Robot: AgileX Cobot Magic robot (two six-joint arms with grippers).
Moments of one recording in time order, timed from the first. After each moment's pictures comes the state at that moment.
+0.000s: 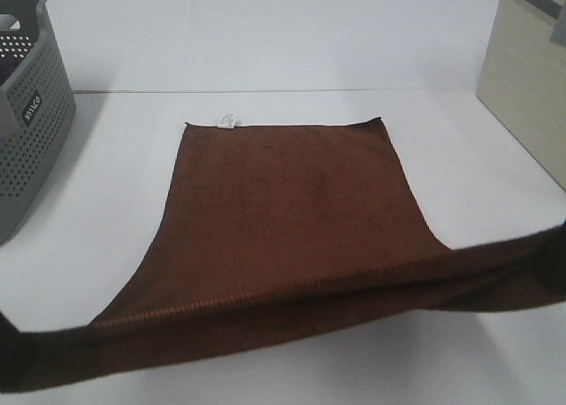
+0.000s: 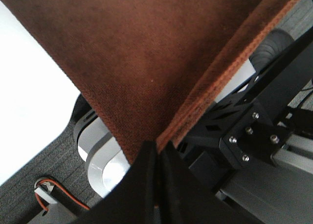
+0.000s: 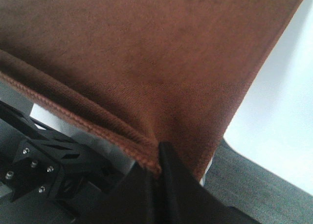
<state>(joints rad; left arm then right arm) -0.49 1.12 -0.79 -0.44 1.16 0.20 0.30 1.05 -0.84 0.41 1.22 -0.21</state>
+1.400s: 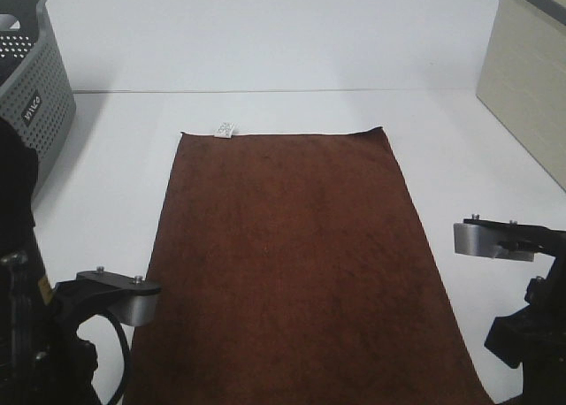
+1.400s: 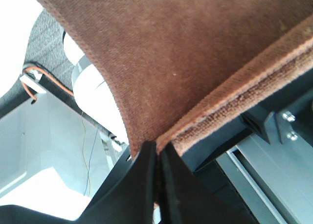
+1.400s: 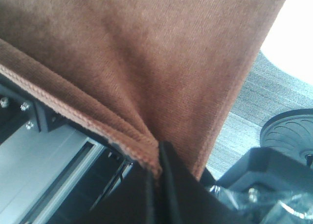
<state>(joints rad) -0.68 1.61 -0.71 -0.44 1.05 0.10 0.29 1.50 -0.64 0.43 1.19 -0.26</state>
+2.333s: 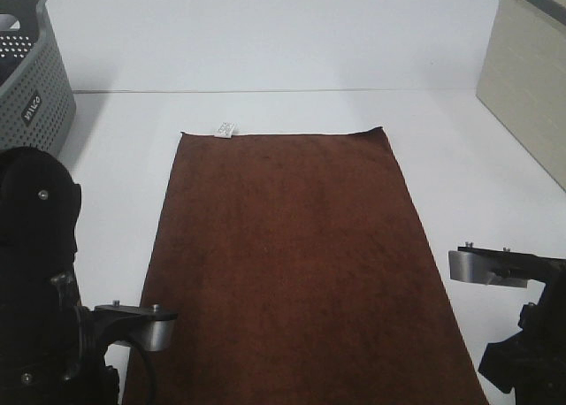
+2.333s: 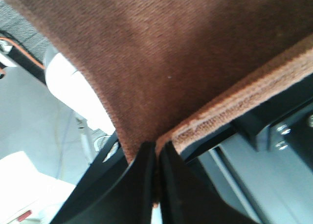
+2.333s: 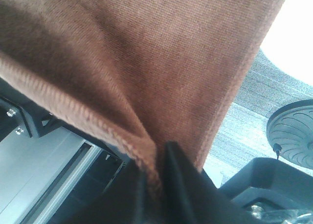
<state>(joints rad) -0.68 1.75 -0.71 -0.56 1.03 0.13 0.28 1.57 -0.58 0.46 1.12 -0.30</state>
